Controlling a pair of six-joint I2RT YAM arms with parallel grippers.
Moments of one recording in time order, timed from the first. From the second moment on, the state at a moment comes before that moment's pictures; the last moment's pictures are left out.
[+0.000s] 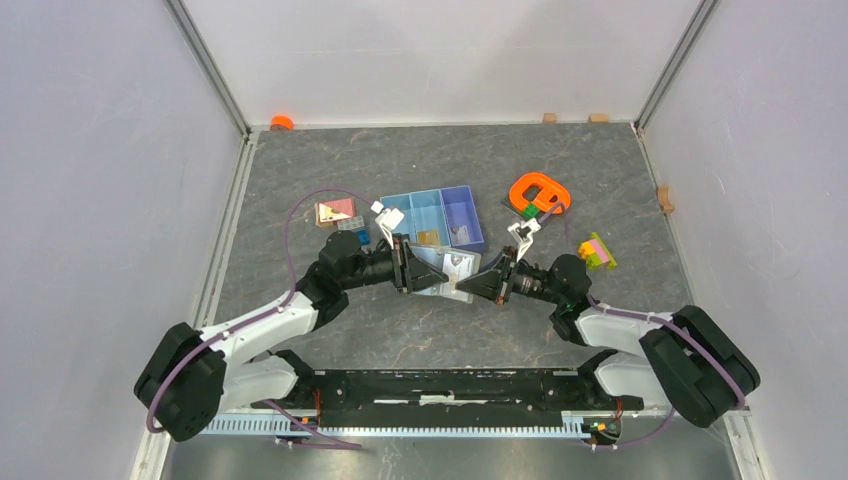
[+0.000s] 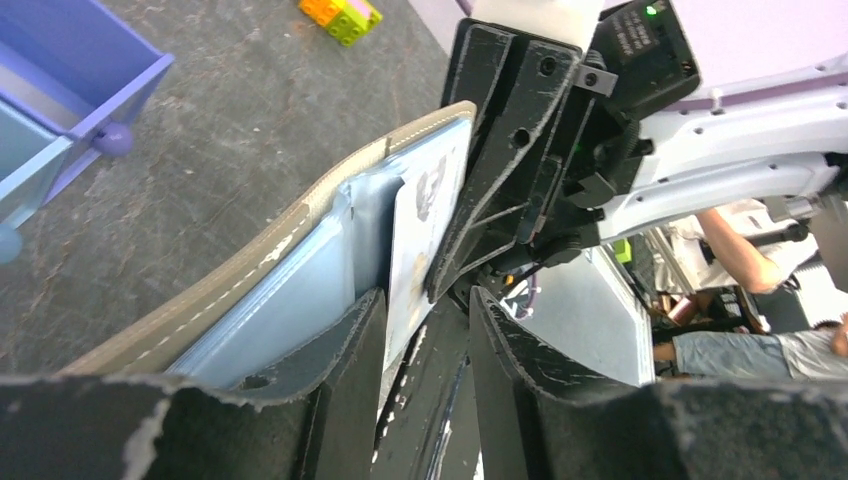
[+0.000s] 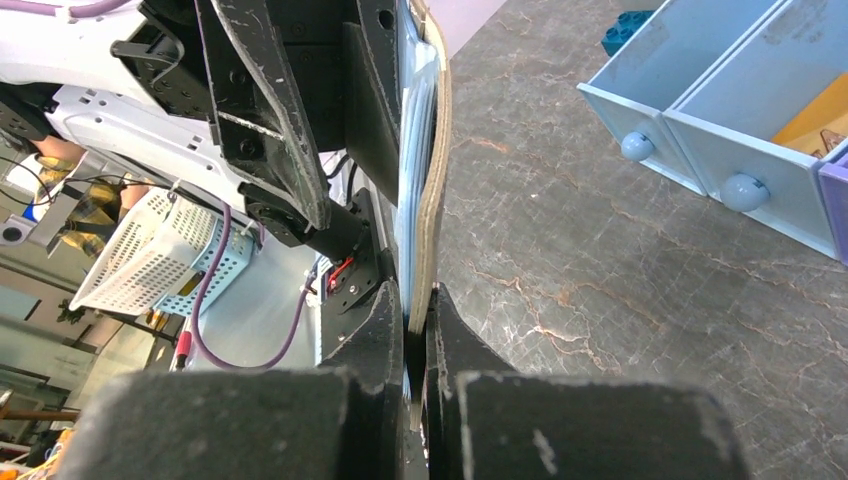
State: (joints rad) left arm -0.66 1.13 0.48 0.52 0.61 -0.72; right arm 0.55 1.24 0.21 1.10 -0.74 0.77
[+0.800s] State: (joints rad) left arm -0.64 1.20 0.43 0.85 0.75 -0.85; right arm 0.53 1.19 0.23 1.07 -0.81 0.73
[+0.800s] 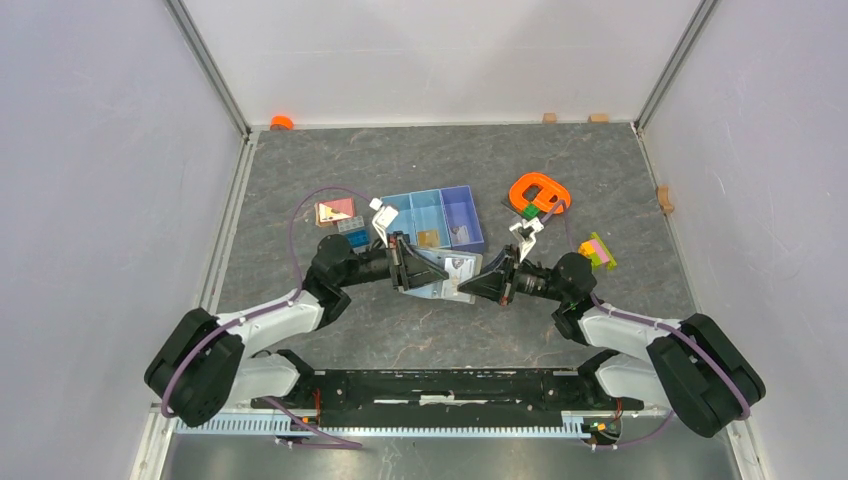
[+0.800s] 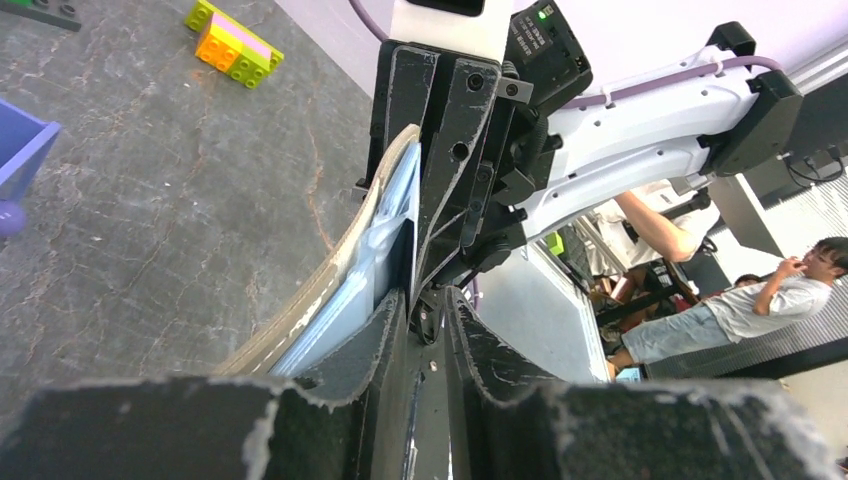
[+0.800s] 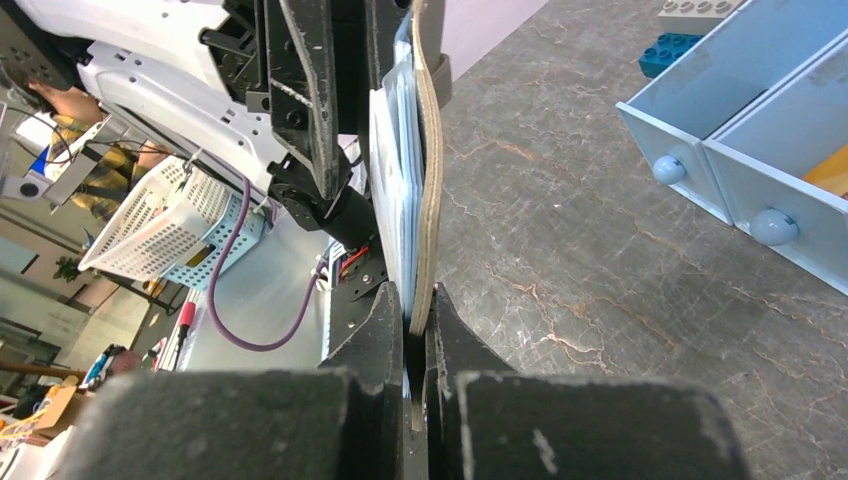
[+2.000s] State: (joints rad) left arm -0.60 1.17 0.45 0.66 0.68 -0.82; right arm 0.42 1.18 0.15 1.22 -0.78 0.88
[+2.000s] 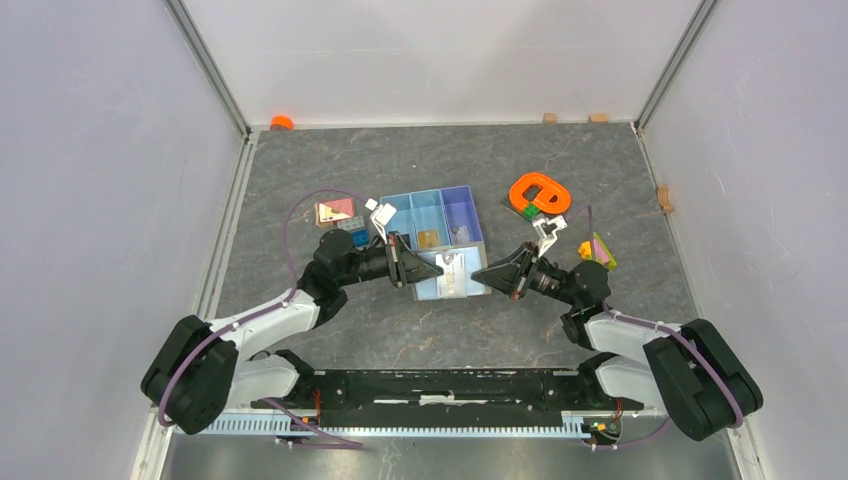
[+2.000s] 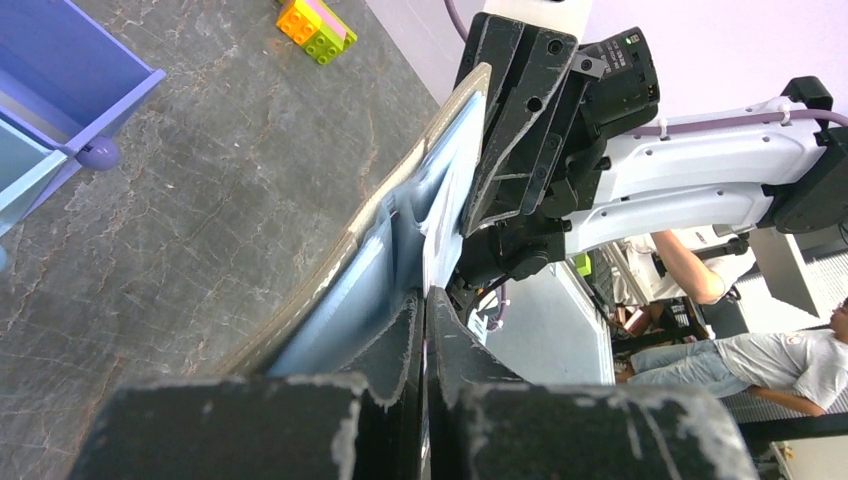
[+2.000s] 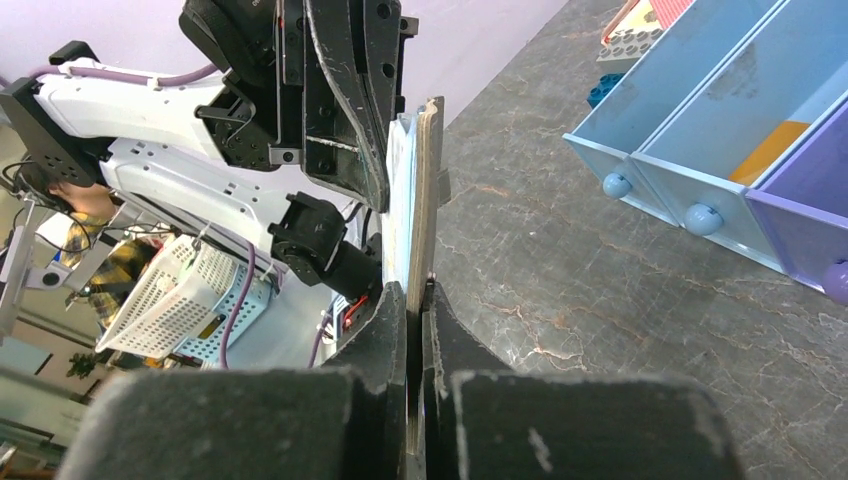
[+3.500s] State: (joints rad) left arm -0.58 1.20 0.45 0.66 0.67 -0.87; right arm 0.41 1.27 0.11 1.34 -0.76 0.96
